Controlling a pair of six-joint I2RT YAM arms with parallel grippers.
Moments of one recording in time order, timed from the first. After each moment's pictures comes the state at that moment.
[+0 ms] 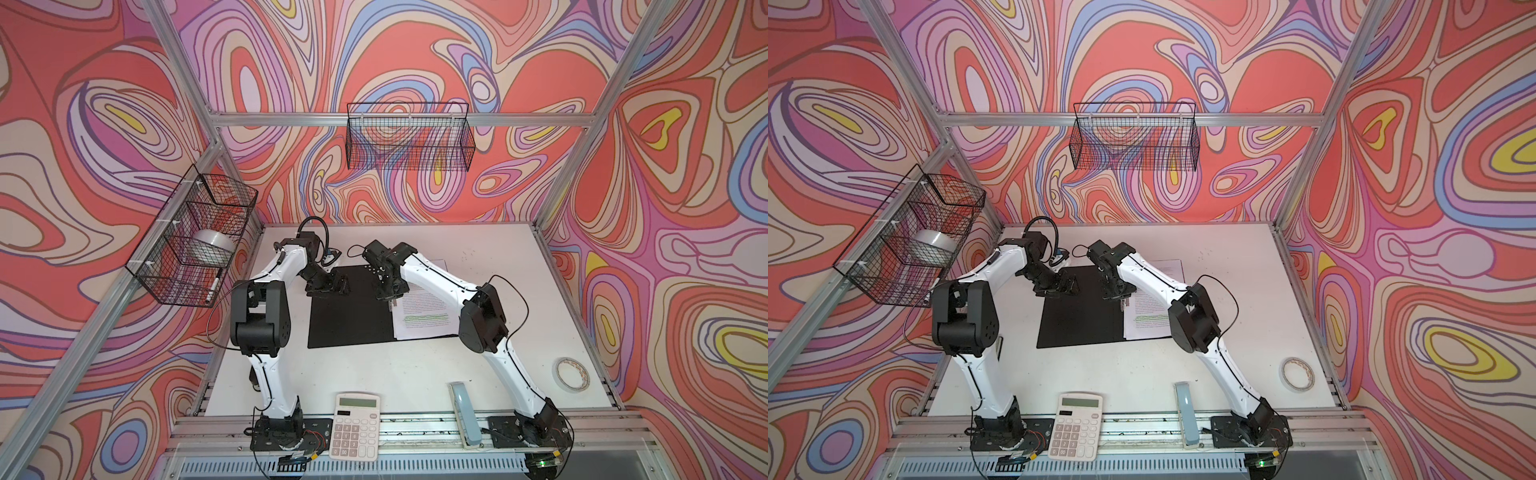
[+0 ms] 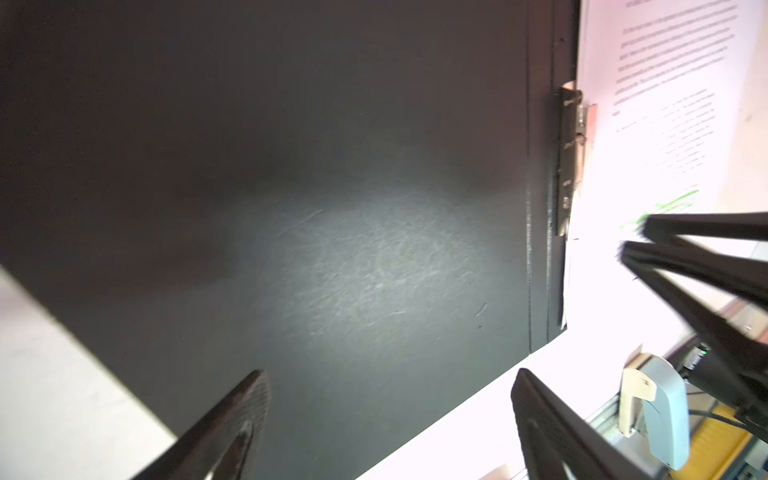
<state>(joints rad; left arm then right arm) -0.03 1.95 1.52 -1.07 0.40 0.10 0.76 2.37 2.26 -1.20 0.02 0.48</state>
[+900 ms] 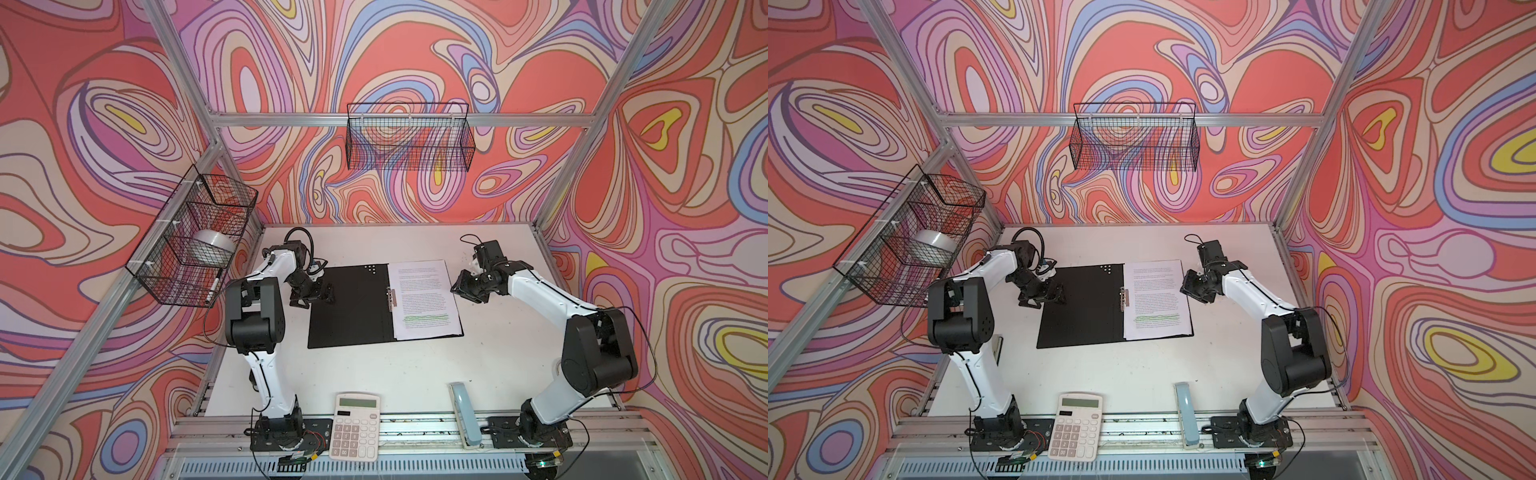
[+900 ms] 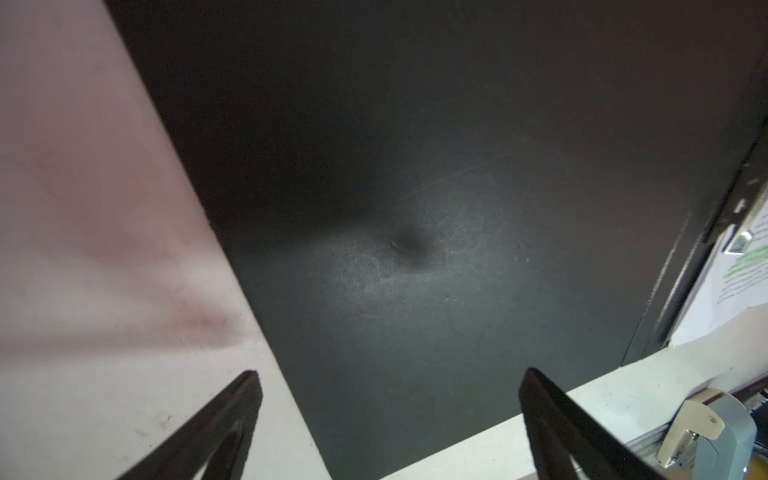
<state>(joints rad) 0.07 2.00 1.46 -1.08 0.30 0.10 0.23 1.66 1.17 -0.60 -0.28 0.61</state>
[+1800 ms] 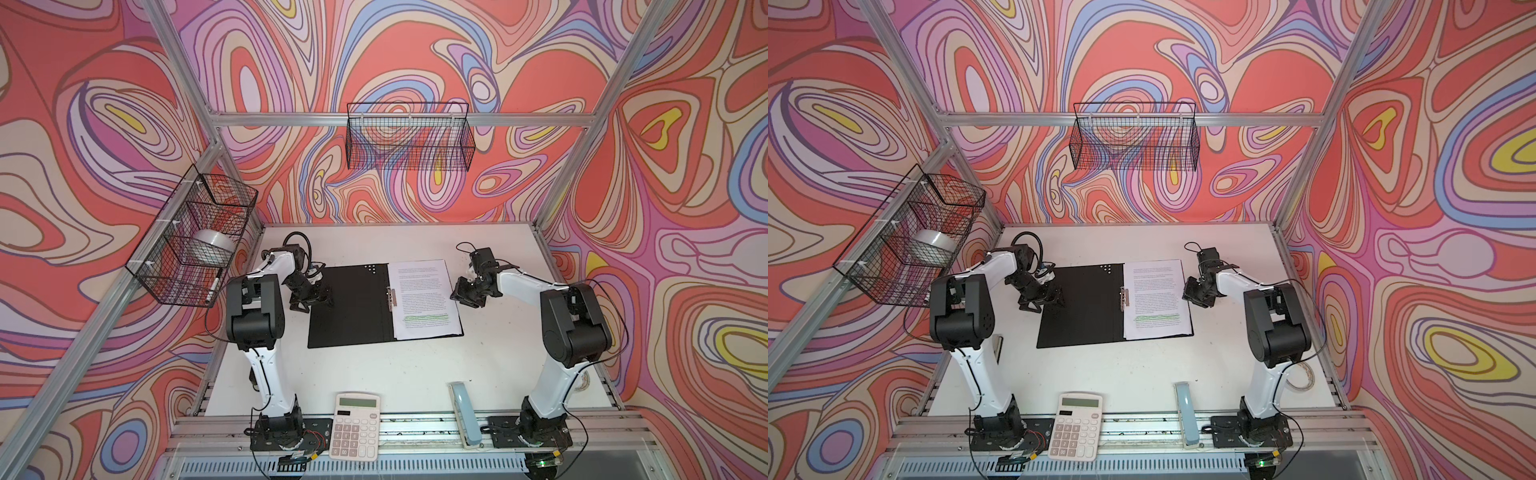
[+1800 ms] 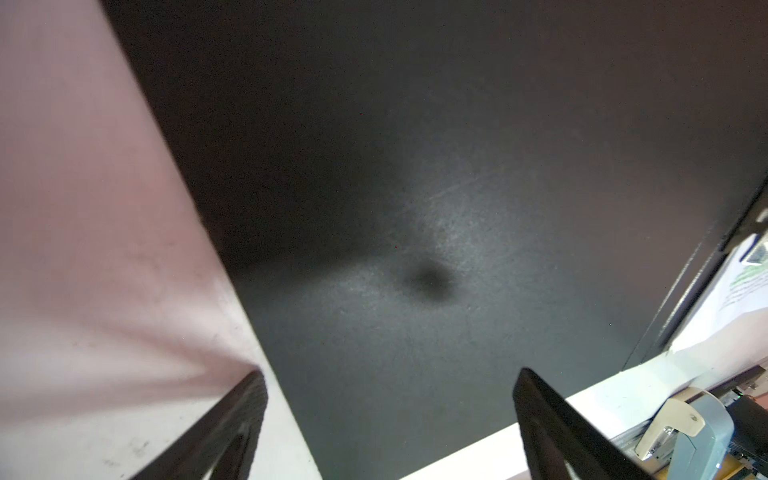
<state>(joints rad) 0.09 2.03 1.45 -1.07 0.33 0.08 0.18 1.86 1.16 -0.50 -0.29 0.55</state>
